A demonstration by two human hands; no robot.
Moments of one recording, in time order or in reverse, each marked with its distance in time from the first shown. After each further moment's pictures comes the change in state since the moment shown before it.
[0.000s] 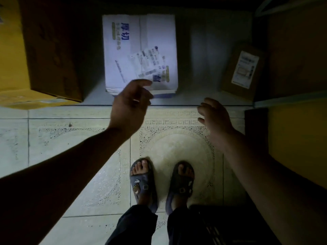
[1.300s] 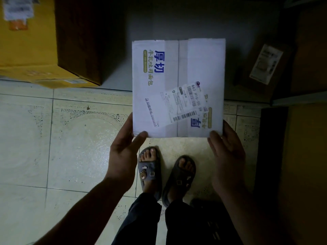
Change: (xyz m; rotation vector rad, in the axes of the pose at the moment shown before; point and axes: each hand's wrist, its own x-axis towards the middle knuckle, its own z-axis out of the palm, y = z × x) left_hand -0.137 -0.017 0.003 -0.673 0.170 -0.381; right_hand -0.126 0.048 -0.010 0.357 0.029 -0.244
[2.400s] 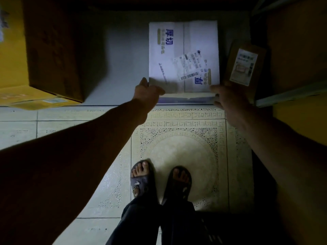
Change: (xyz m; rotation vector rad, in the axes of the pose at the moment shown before) left_hand 0.132 0.043 0.117 0.497 -0.097 -0.176; right_hand 0.167 -0.034 -0.019 -0.273 -0.046 0.166
